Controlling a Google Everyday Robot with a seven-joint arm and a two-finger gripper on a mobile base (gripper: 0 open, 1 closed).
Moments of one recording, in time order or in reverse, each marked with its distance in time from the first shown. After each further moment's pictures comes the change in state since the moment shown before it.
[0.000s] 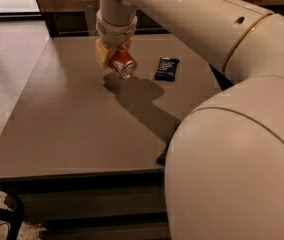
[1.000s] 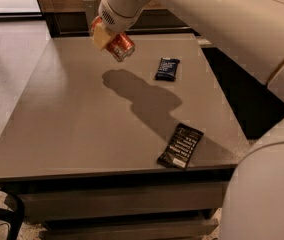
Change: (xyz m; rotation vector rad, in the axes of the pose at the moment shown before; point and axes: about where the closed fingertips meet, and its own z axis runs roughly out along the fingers) arm -0.034 -0.009 -0.048 0.052 -0.310 -0.183
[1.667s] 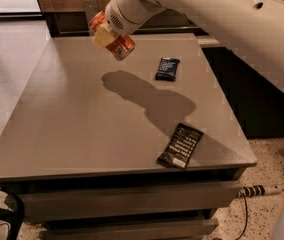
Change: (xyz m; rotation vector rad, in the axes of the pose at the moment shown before) arm -0.009 0.010 -0.013 -0.032 -0.189 -0.108
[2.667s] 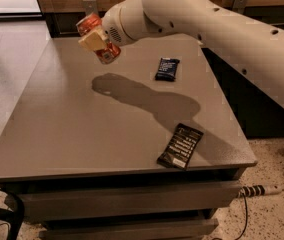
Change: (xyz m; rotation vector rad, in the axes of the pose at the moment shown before) arm -0.021 0.024 0.006 -0.081 -0.290 -0.001
